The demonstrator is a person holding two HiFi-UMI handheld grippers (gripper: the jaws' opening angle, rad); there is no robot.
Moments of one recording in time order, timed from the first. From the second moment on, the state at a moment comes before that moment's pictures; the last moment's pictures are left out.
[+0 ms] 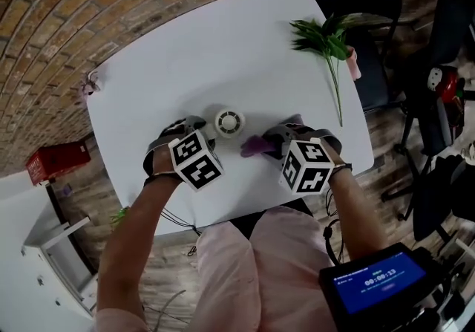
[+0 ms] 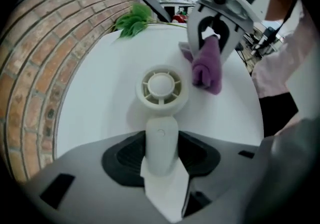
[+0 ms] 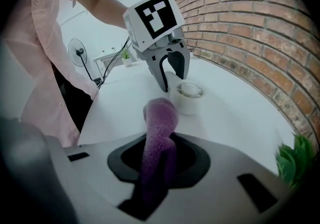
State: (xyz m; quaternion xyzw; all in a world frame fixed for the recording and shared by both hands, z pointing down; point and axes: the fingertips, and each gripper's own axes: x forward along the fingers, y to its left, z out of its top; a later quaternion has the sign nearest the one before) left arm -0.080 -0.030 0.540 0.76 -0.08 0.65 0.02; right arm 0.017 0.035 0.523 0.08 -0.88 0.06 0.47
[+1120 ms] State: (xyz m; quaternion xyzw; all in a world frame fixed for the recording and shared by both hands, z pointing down) left arm 0.070 0.019 0.514 0.85 -0.08 0.45 0.25; right arm 0.105 0.089 0.511 0.17 -0.86 0.15 0.45
